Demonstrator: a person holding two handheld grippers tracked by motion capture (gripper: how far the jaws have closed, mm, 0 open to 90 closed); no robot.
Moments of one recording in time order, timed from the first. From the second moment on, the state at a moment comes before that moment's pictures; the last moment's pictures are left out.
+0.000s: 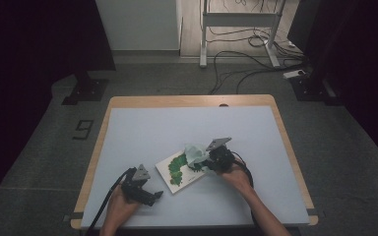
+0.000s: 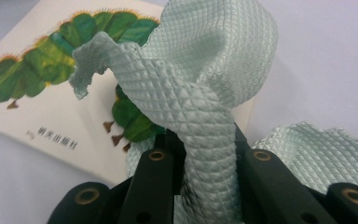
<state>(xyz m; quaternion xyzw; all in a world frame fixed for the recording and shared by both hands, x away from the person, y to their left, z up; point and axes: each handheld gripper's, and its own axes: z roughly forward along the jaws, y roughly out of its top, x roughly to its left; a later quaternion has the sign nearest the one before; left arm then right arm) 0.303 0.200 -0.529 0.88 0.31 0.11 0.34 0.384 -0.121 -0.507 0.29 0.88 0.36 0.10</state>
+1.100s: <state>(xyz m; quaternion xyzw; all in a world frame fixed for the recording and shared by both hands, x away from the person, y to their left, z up) 0.303 0.200 -0.529 0.88 0.31 0.11 0.34 0.325 -0.027 -0.503 0.17 0.91 0.37 0.05</state>
